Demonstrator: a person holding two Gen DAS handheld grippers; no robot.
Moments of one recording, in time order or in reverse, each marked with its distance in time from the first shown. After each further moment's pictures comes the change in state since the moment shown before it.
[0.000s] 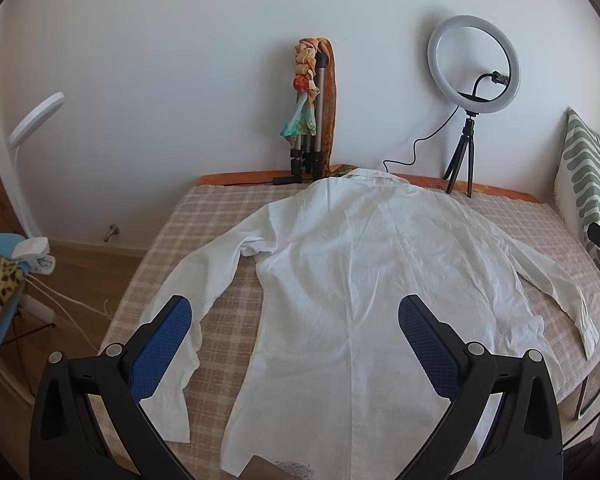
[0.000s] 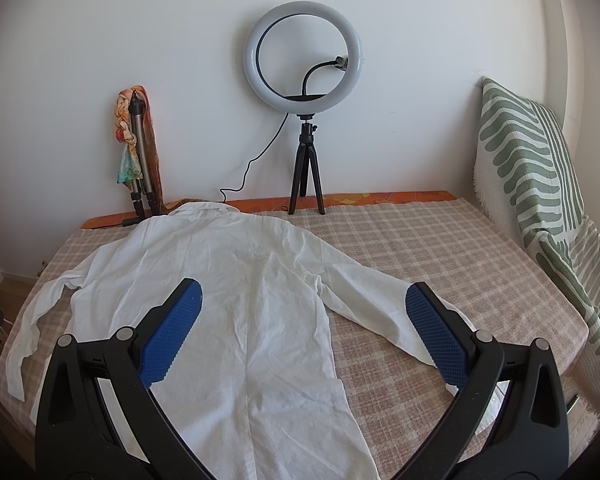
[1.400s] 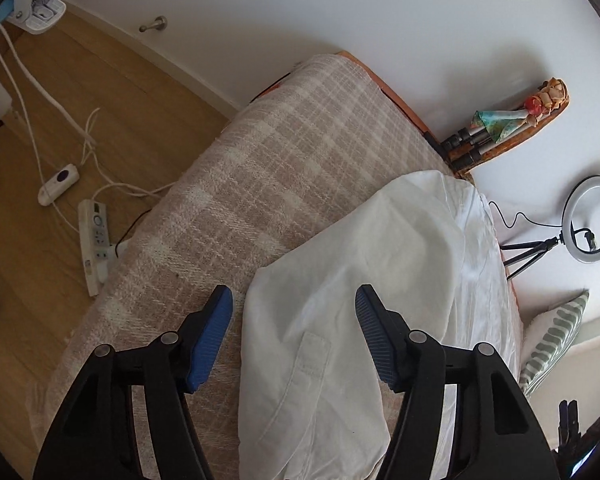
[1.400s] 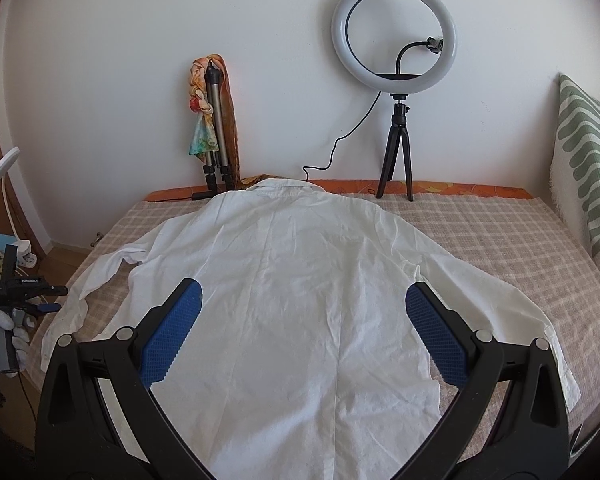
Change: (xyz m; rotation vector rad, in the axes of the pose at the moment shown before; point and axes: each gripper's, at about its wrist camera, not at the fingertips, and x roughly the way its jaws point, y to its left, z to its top) left arm 0.168 0.251 -0.059 -0.667 0.377 -0.203; right arm 0.028 0.061 -0.012 -0.075 0.065 0.234
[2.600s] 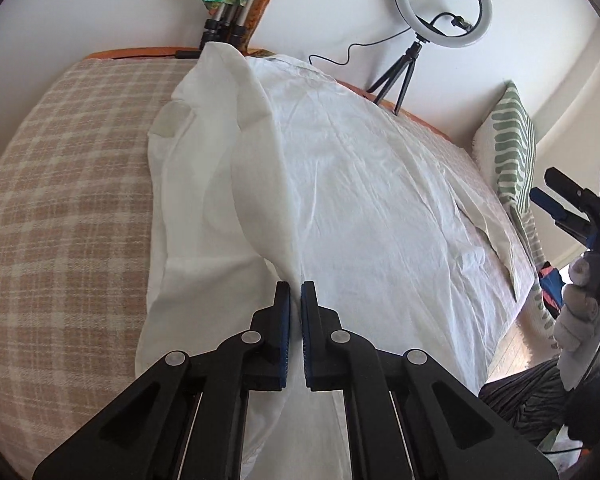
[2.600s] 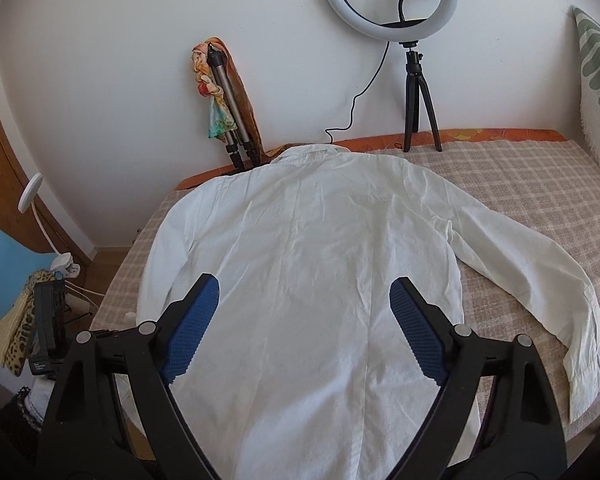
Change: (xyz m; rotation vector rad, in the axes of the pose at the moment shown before) left arm 0.012 -0.182 -0.144 0.670 0.138 -0.167; right arm 0.013 -0.028 -0.001 0.139 0.148 0.187
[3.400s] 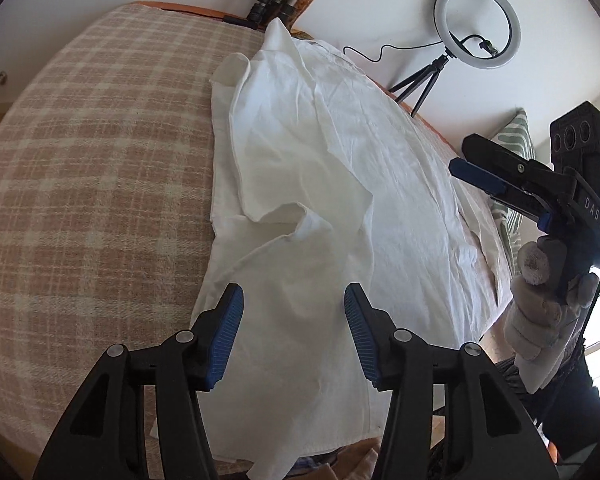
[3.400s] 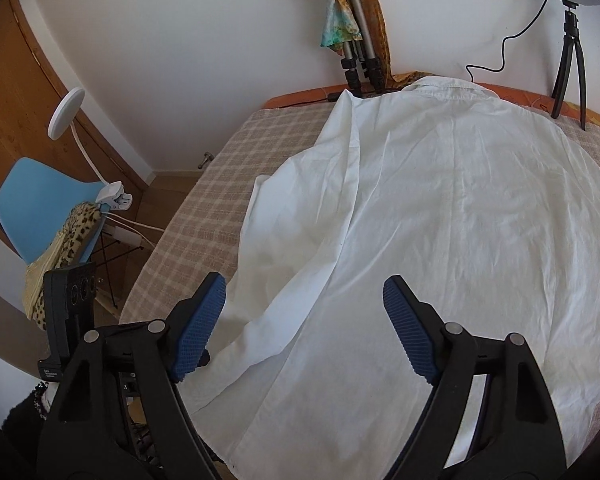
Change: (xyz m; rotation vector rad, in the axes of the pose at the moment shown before) left arm -0.030 0.054 -0.025 -0.156 0.046 -0.060; right arm 0.118 0.131 -0.015 -0.158 0.262 0.223
